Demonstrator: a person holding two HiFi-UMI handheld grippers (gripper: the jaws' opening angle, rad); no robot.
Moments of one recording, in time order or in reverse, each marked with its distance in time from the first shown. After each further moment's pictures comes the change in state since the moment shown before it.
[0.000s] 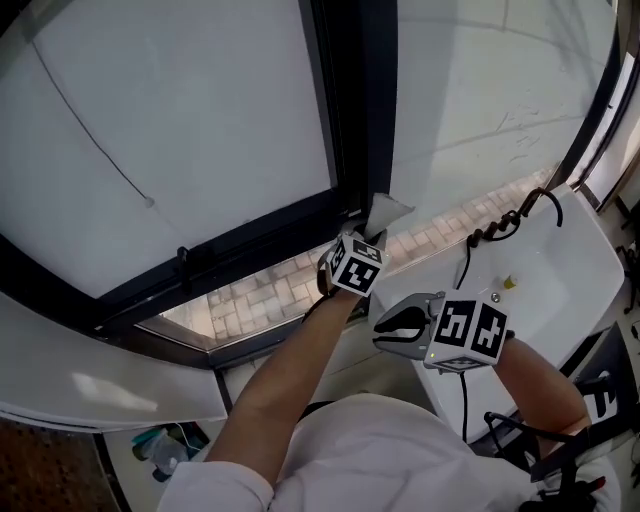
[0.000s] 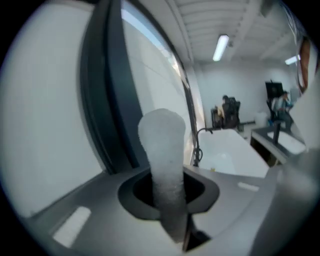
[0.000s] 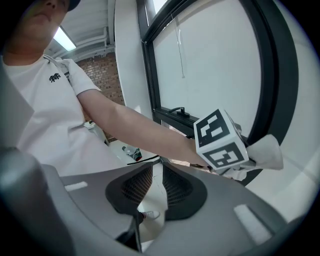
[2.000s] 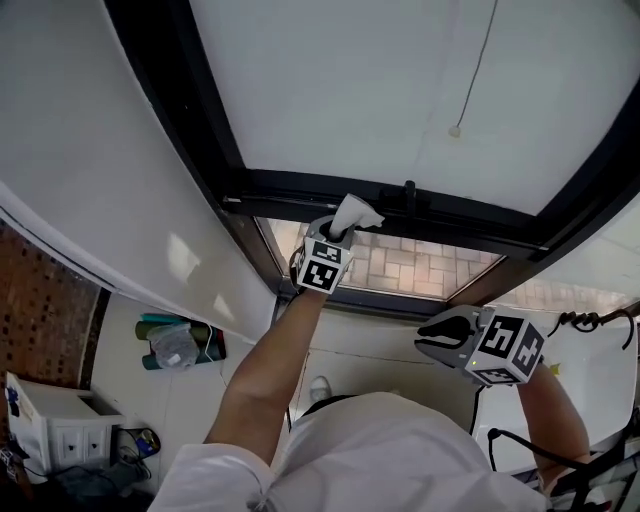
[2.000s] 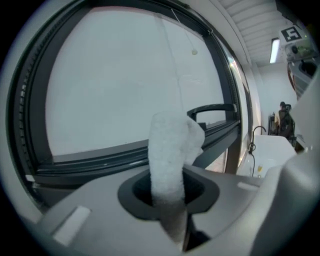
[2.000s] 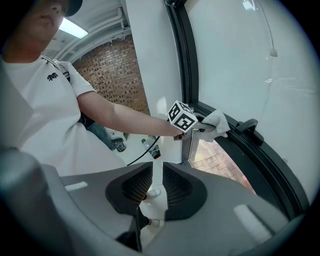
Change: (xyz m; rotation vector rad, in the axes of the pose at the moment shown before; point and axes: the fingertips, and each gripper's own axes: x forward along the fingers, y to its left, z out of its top) left arm -0.355 0.276 -0.309 -0.345 -0.012 0.566; right arm 0.209 0.094 0.121 -0.194 0.167 0.249
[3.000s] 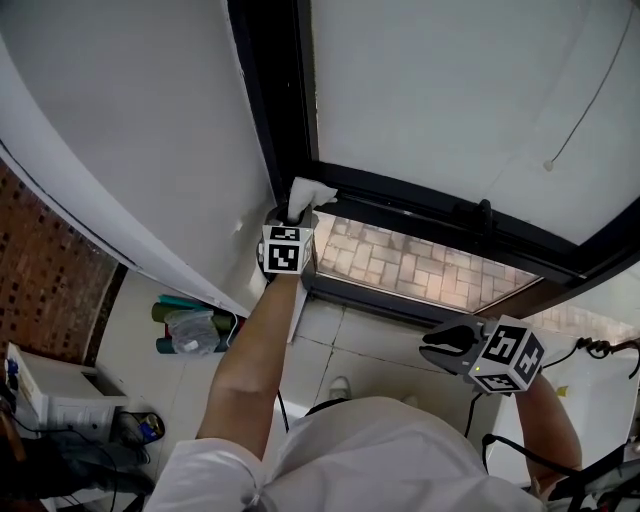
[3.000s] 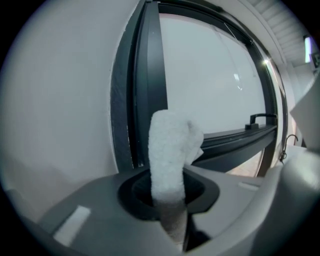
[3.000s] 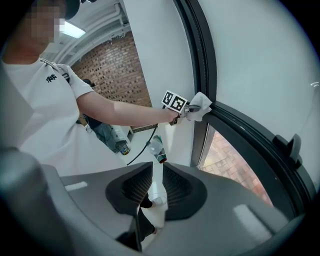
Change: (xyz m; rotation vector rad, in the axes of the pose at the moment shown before) left arm -0.116 0.222 -0.062 -0.212 0.017 0.309; right arm 0.092 0.021 0.063 0.003 0.015 0.065
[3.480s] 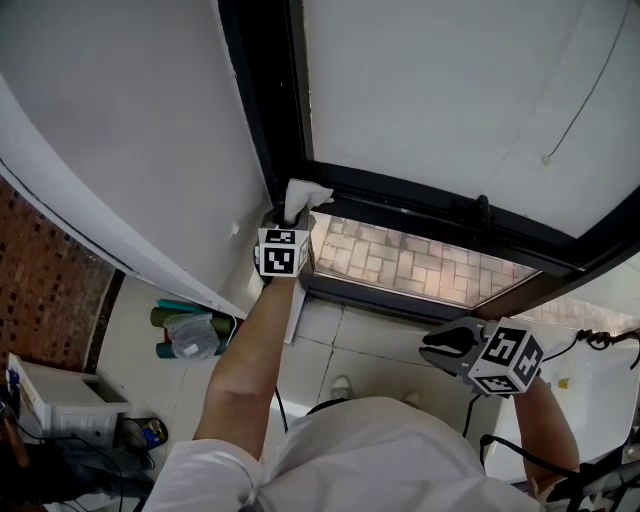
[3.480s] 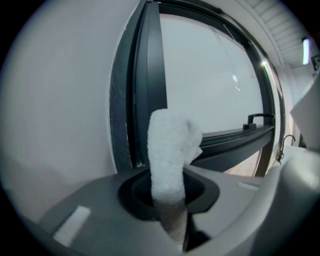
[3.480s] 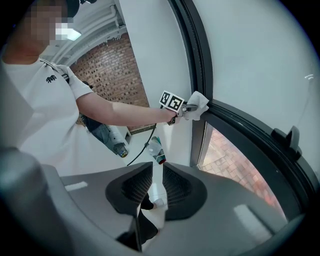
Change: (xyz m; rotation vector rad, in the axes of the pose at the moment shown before) left arm 0.000 -0.002 -0.003 0.000 -0.004 -0.028; right arm 0.004 0.002 -0.005 0.043 -0.016 -0.021
